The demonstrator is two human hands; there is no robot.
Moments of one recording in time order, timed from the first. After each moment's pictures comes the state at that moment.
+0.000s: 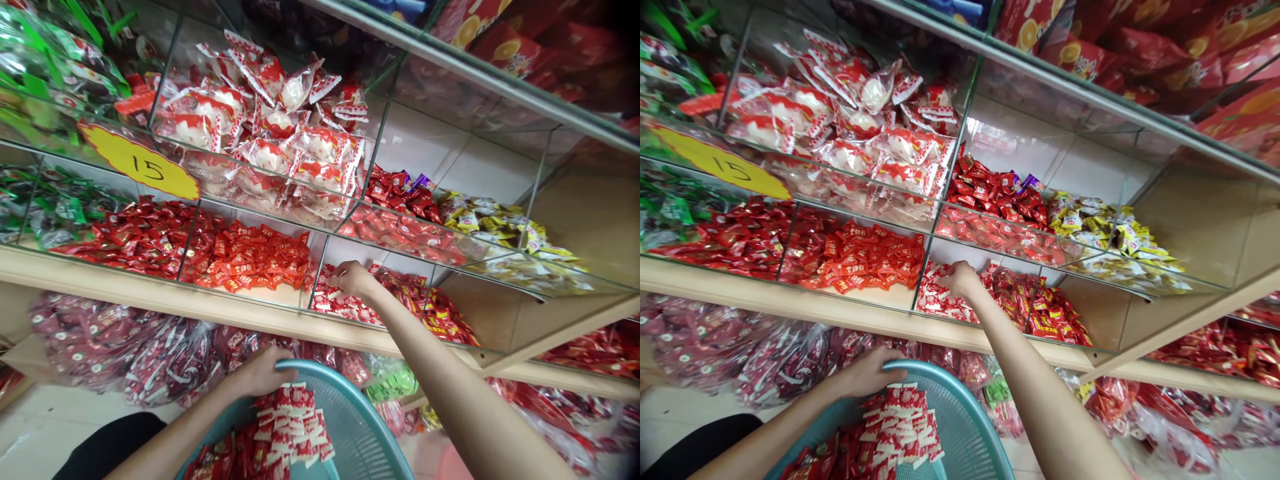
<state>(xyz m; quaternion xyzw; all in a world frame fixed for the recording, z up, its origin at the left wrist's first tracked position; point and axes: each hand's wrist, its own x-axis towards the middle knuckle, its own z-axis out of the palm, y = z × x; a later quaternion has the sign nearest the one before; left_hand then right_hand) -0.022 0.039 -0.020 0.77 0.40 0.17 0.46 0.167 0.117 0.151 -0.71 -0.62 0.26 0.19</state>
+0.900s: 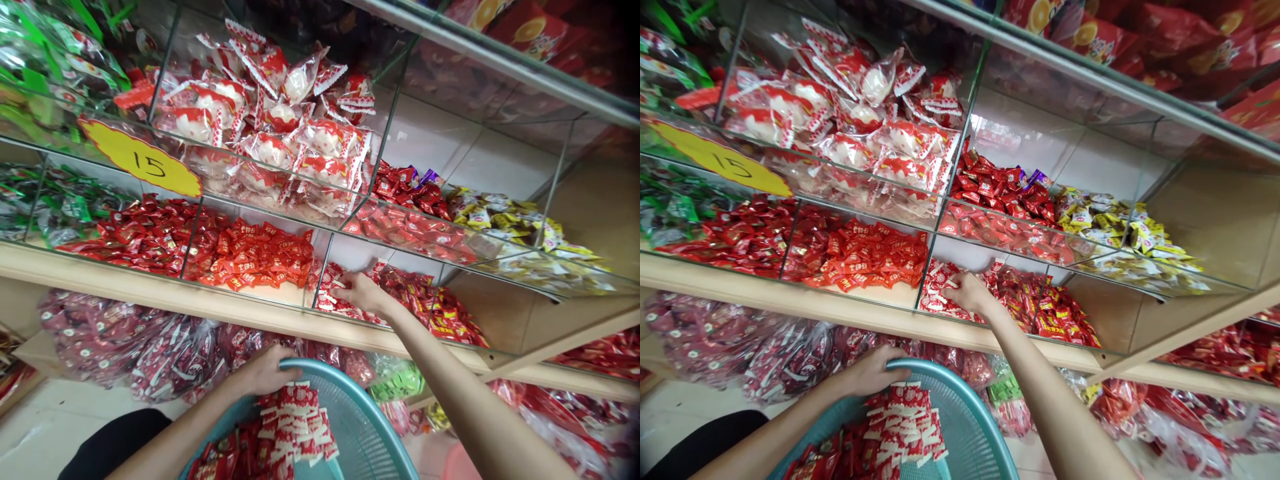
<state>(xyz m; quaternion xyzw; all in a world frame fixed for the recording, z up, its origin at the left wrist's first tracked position) -0.021 0.039 -0.018 0.79 0.41 0.17 0.42 0.190 0.107 0.133 -0.61 -0.77 0.14 0.11</state>
